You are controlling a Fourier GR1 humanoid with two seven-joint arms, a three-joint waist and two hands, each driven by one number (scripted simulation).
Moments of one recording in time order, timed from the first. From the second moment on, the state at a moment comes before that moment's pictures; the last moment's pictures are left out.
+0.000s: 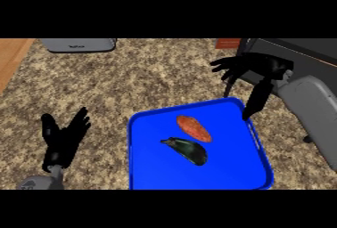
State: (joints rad) left arm -0.06 0.34 -0.16 -1.30 0.35 0.17 0.21; right arm -0.82 -0.49 0.33 -1.02 0.12 0.65 0.10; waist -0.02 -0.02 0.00
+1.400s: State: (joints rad) left arm -0.04 0.29 -0.05 -1.35 0.27 0.09 0.26; right arm -0.60 -0.19 0.41 -1.23 0.55 0.58 0.29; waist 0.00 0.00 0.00
